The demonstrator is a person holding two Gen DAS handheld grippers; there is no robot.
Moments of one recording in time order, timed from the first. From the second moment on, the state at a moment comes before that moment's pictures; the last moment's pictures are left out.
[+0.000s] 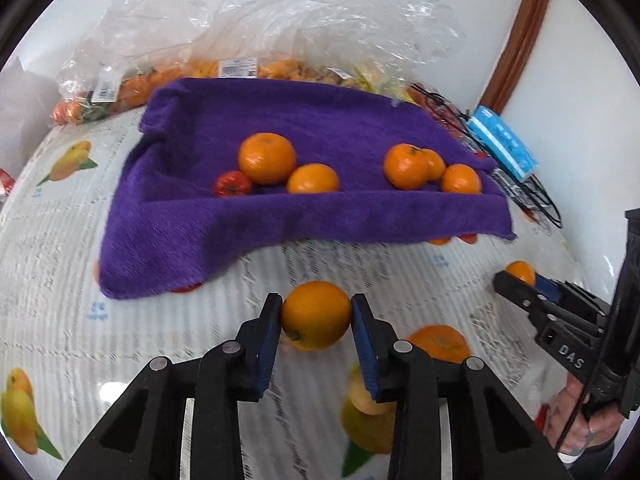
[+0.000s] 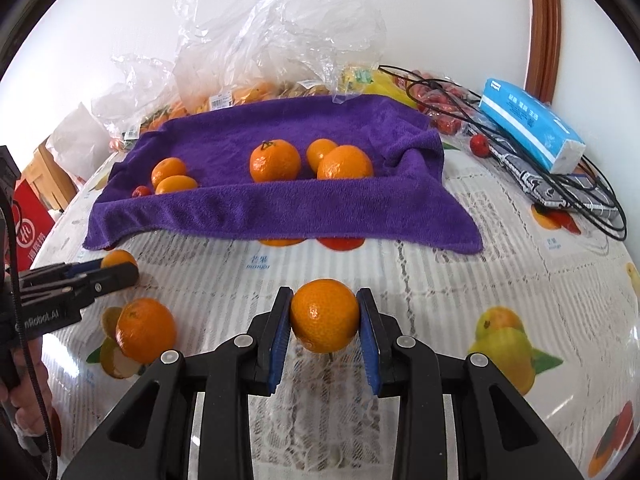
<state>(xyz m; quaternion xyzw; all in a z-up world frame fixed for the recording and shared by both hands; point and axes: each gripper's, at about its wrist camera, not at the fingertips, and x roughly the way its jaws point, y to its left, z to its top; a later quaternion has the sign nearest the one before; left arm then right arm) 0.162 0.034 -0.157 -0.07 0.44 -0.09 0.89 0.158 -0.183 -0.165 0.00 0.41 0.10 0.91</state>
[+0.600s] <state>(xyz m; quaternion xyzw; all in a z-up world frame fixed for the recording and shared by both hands) 0.167 0.031 -0.162 -0.04 0.42 -0.07 0.90 0.167 -0.174 -0.176 -0.02 0.43 0.10 0.90</state>
